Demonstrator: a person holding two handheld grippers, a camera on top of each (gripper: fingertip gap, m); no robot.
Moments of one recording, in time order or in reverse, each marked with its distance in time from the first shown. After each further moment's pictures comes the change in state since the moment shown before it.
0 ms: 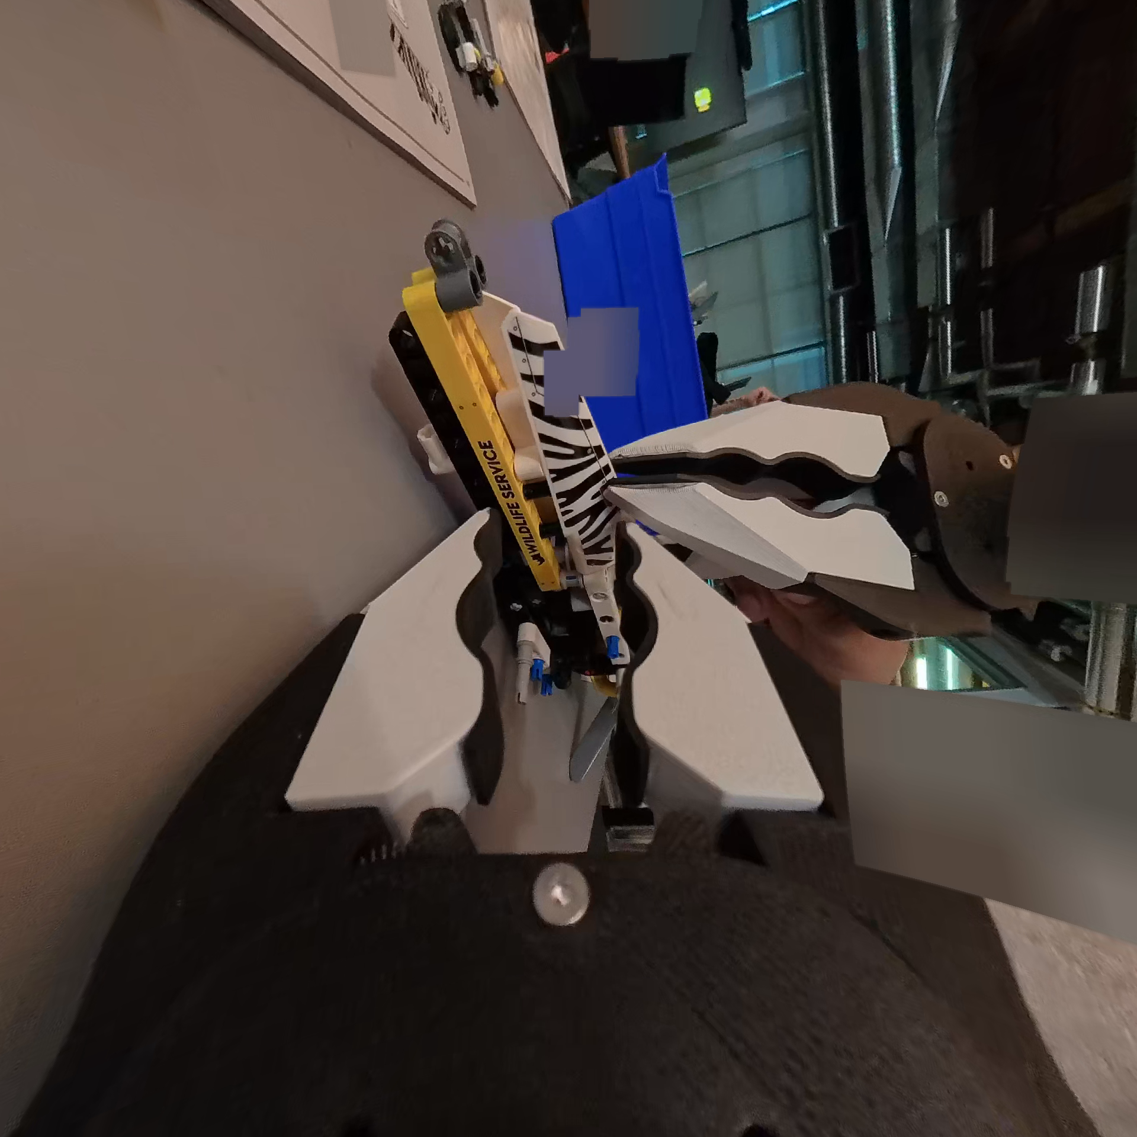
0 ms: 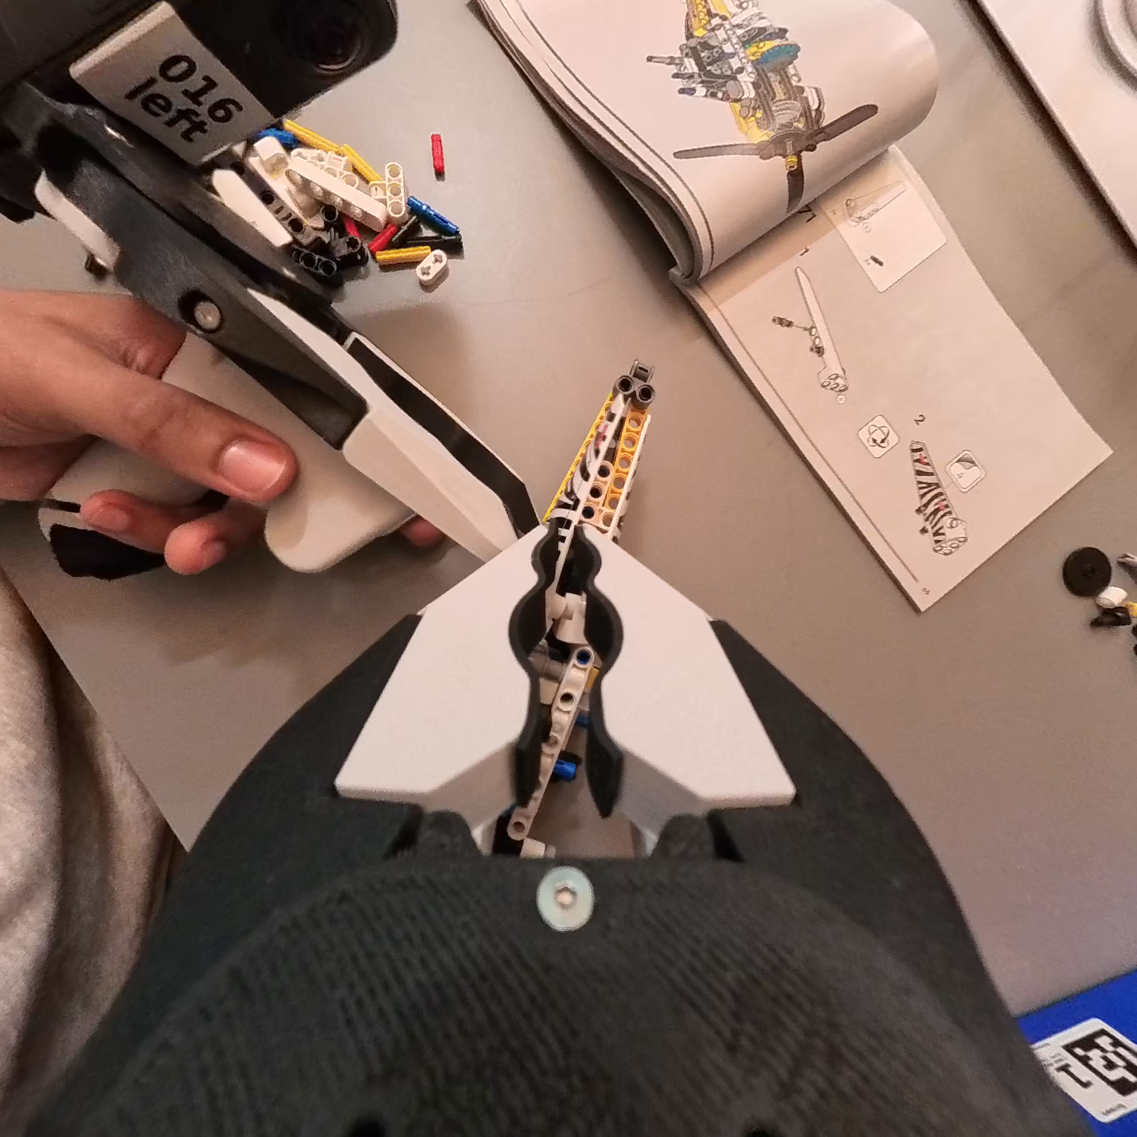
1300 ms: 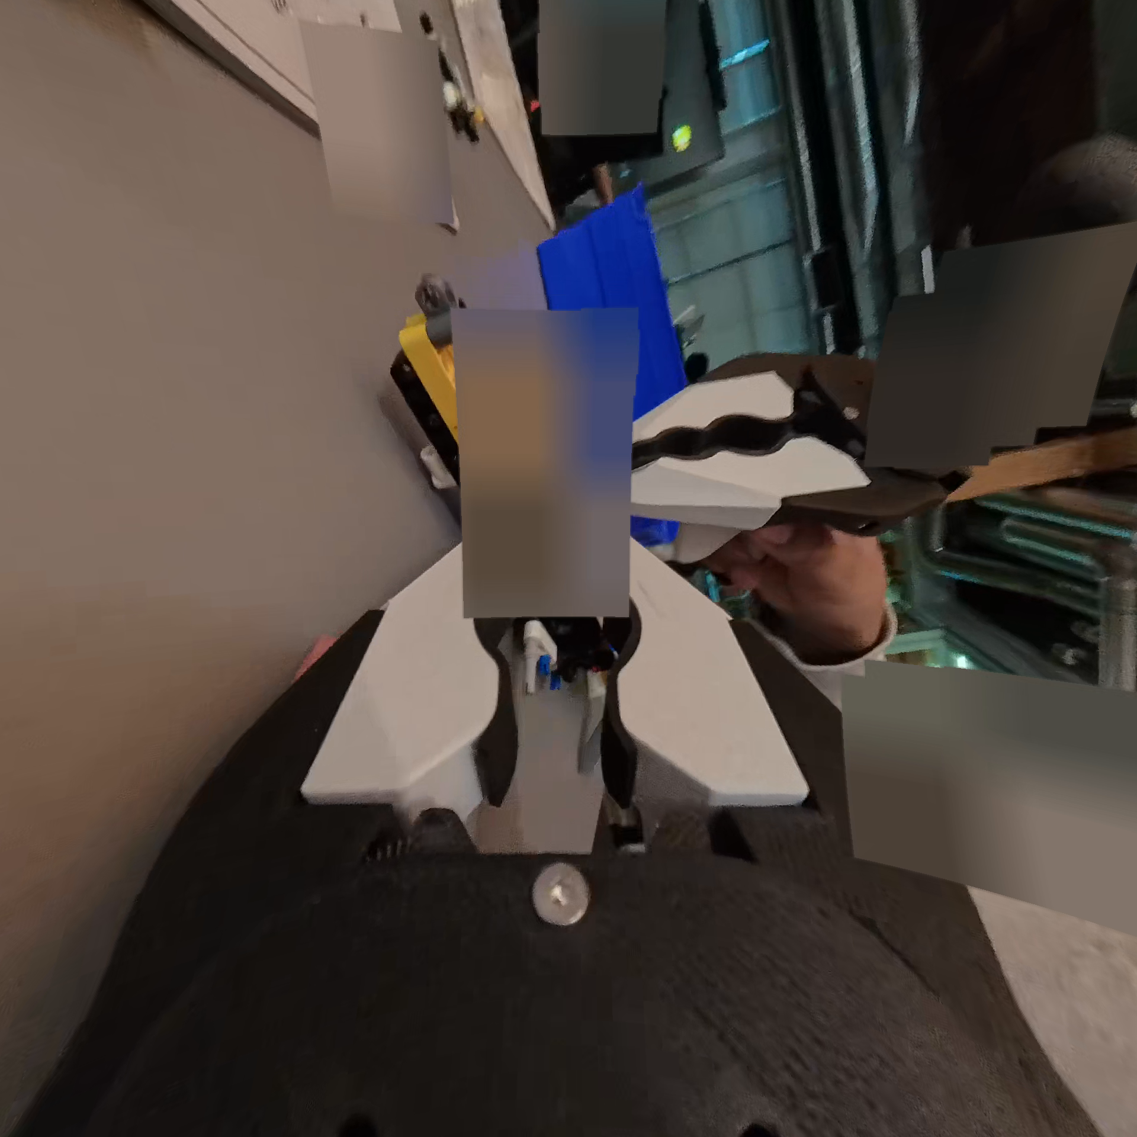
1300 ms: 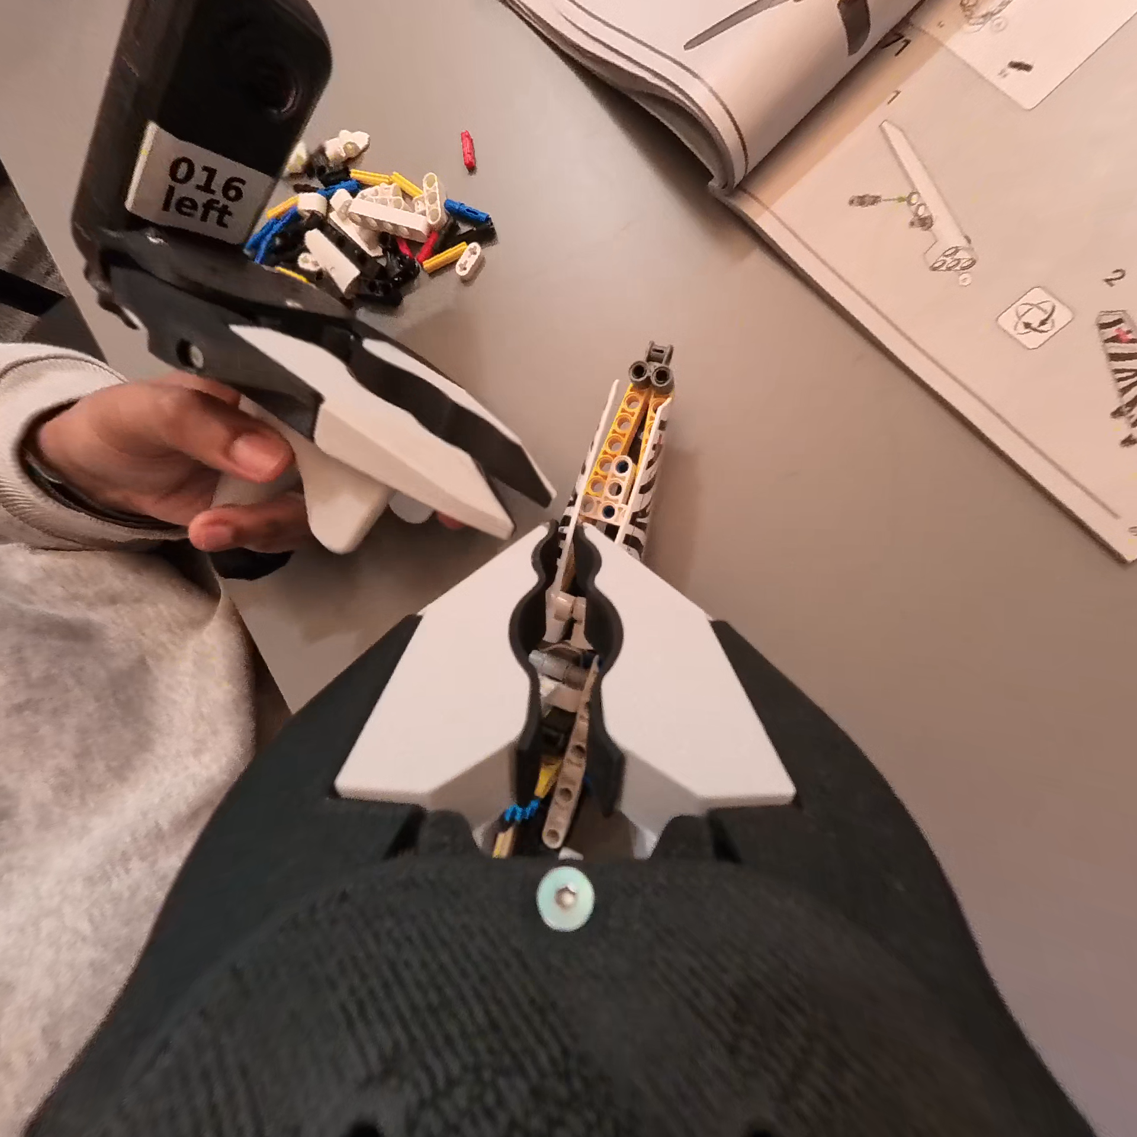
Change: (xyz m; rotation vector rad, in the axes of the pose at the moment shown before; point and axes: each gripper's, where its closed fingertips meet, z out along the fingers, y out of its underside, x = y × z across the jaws) left arm 0.006 0.001 -0.004 0.045 0.013 0.036; right arm -0.001 0.012 -0.001 -0.025 -0.286 0.260
